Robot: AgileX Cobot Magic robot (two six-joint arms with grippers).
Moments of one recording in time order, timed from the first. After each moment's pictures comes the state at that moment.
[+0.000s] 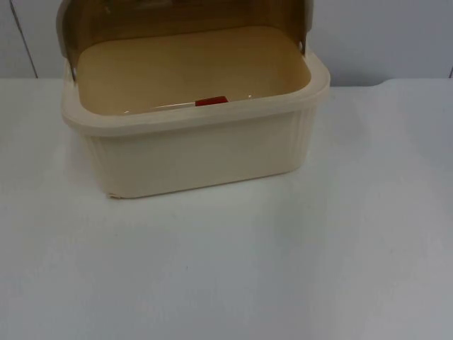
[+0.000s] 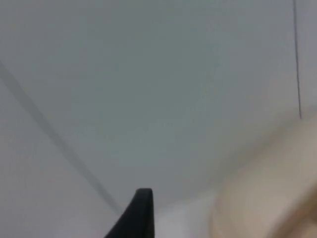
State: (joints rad) right arm -0.16 0.91 -1.08 0.20 0.64 -0.15; left arm -0.22 1.36 -1.38 0.15 0.45 0.21
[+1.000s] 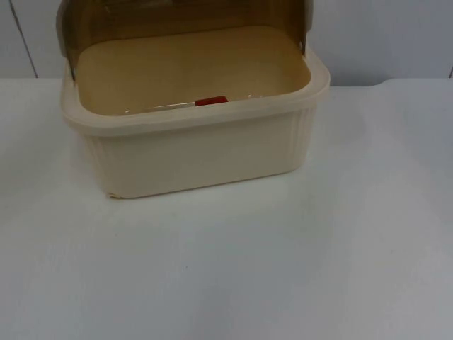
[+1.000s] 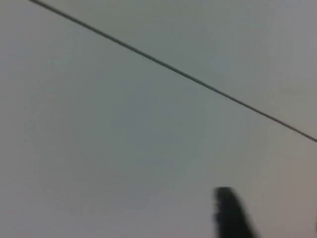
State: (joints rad) right arm -0.12 0.91 -1.08 0.19 0.64 -0.15; left arm -0.36 1.85 -1.62 0.28 0.07 0.73
